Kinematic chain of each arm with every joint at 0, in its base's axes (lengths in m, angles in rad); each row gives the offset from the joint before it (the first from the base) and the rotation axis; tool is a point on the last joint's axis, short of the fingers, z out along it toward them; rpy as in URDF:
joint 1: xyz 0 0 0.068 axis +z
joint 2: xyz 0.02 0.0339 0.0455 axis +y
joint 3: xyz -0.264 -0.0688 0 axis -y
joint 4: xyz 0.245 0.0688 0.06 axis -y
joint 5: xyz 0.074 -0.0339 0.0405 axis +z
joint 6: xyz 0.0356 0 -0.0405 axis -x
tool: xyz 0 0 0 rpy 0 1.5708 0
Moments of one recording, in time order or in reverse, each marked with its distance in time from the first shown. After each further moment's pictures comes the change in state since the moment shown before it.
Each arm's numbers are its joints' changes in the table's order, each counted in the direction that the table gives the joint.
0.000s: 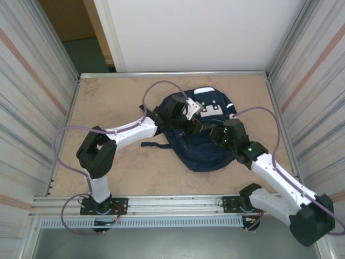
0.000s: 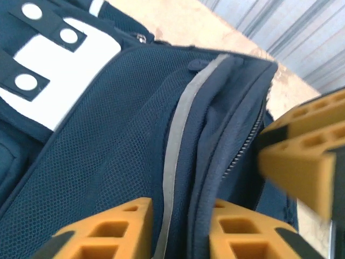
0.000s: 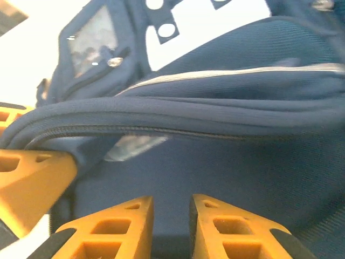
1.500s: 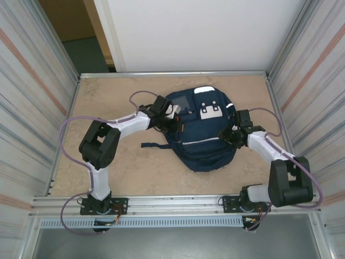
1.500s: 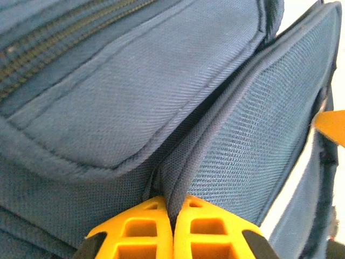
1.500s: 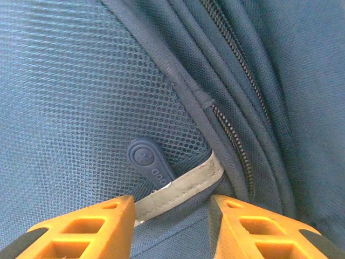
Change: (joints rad) left arm 0.195 0.083 -0.070 -0.141 -0.085 0.371; right arm -0.325 0.442 0.089 -0.031 0.272 0.029
